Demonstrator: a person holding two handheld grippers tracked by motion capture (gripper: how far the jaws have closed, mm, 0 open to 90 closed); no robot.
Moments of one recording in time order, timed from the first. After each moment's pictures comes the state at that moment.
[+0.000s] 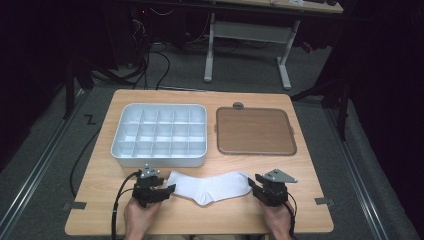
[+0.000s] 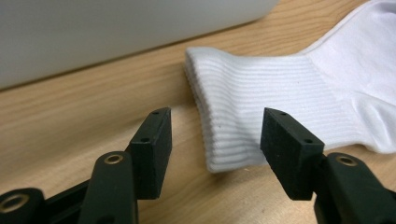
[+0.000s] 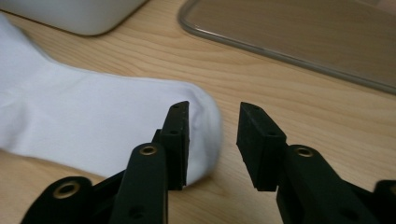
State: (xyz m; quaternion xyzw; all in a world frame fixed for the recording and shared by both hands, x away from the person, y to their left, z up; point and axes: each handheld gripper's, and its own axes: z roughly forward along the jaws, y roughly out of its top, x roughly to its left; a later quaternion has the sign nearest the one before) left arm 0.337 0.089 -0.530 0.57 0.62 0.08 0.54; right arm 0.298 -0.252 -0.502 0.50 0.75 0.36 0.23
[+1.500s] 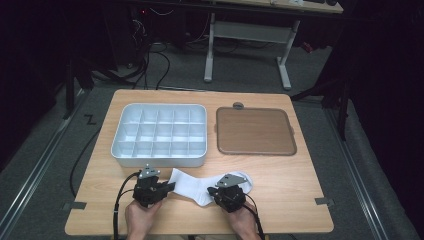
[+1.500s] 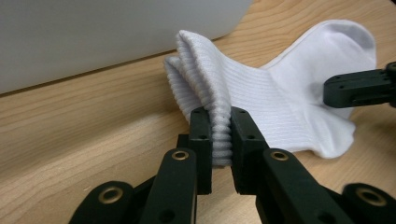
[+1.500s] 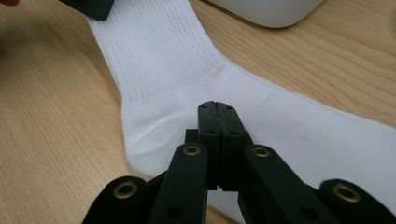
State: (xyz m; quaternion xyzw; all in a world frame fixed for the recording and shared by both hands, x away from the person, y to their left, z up) left arm 0.330 0.087 -0.512 0.55 0.61 0.04 0.56; right arm 0.306 -0.145 -0.520 0.38 0.84 0.37 0.13
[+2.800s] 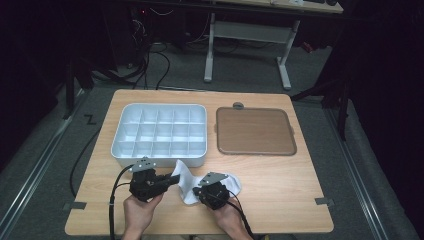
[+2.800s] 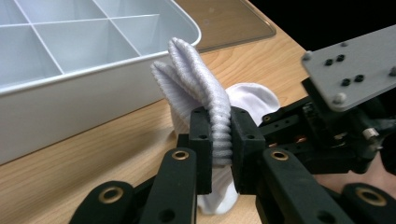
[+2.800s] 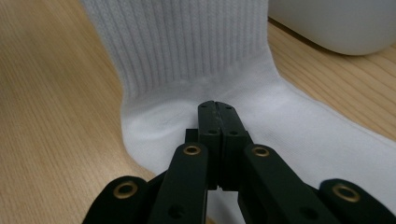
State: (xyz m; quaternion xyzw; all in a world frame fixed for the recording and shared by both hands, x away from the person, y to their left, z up) left arm 0.323 0.088 -0.457 0.54 0.56 -0.02 0.63; right arm 0.320 -0.102 -0.527 0.35 0.86 0.36 0.11
